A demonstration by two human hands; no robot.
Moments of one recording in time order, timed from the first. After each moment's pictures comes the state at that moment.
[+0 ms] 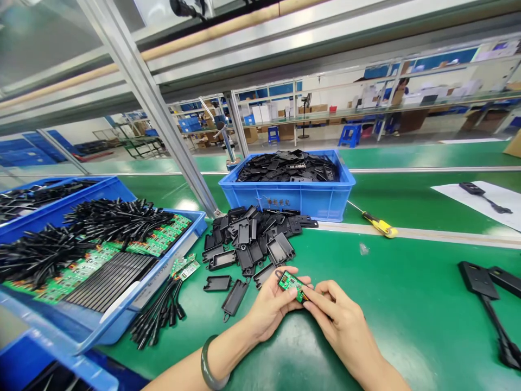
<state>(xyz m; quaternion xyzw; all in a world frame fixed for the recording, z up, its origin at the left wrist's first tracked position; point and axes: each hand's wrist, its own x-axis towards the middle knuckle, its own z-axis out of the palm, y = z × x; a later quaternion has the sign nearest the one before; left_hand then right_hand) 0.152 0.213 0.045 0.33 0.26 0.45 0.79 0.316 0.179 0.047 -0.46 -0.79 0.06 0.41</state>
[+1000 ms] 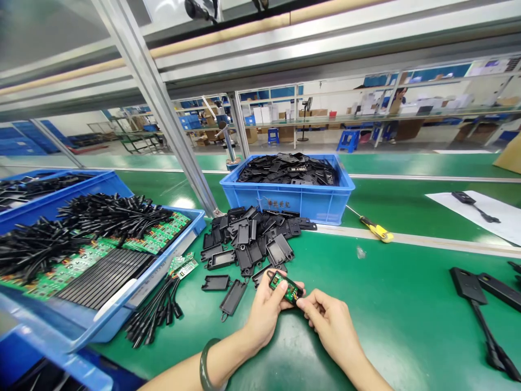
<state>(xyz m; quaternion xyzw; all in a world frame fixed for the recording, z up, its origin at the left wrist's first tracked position) 0.156 0.205 0.044 0.38 0.34 0.51 0.69 0.298 0.182 0.037 -0.60 -0.60 0.40 0.35</state>
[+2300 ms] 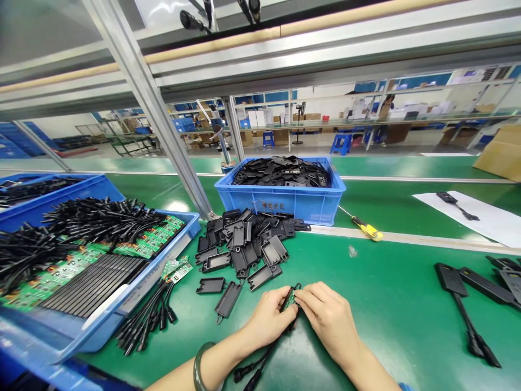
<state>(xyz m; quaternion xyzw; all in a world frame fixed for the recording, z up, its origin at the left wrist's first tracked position) 0.151 0.209 0.042 0.72 0.46 0.26 0.45 0.313 0.187 0.046 -0.44 -0.81 -0.02 0.39</state>
